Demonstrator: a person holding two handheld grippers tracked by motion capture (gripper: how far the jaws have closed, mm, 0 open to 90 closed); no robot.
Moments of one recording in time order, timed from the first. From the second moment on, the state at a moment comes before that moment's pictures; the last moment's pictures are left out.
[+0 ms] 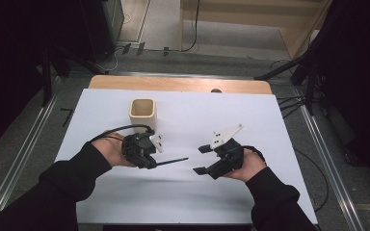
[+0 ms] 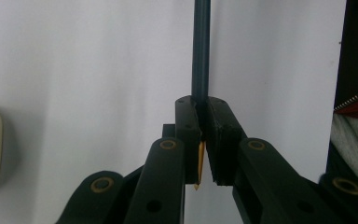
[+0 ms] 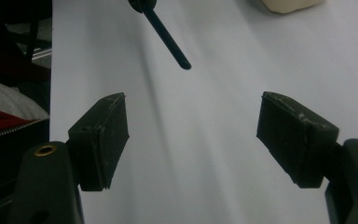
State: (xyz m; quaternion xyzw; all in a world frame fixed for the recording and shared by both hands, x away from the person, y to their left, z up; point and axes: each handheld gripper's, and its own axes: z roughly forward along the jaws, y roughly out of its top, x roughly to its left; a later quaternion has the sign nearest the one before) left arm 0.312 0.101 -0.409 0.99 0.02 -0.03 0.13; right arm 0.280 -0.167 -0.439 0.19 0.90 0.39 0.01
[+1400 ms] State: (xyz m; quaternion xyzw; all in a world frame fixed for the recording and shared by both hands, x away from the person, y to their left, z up) left arm 0.298 0.071 -0.415 1.00 -0.04 -0.02 0.09; right arm 0.288 -0.109 -0.459 0.14 0.93 0.33 -0.05
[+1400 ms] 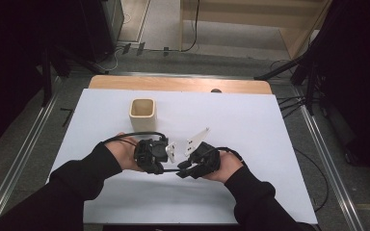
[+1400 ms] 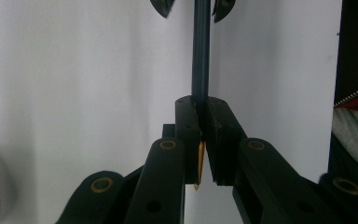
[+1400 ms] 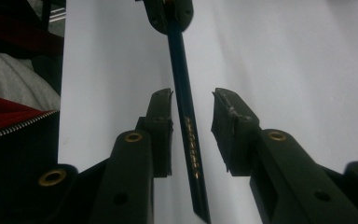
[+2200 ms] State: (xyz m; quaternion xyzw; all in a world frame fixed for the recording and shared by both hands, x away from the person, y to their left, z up) left arm 0.310 0.077 -0.412 0.99 -0.01 -0.05 0.13; right arm 0.288 -0.114 -0.459 0.15 0.92 0.35 -0.07
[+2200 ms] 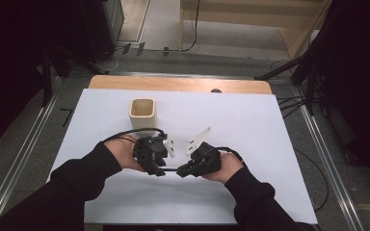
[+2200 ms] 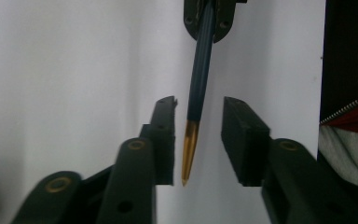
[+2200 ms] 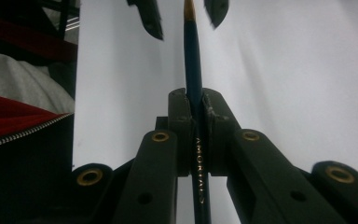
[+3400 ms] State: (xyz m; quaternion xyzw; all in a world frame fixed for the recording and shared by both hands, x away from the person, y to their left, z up) left arm 0.306 0.137 -0.423 0.91 0.22 -0.03 0.35; right arm 0.252 -0.146 -0.456 0.34 0.86 0.38 0.04
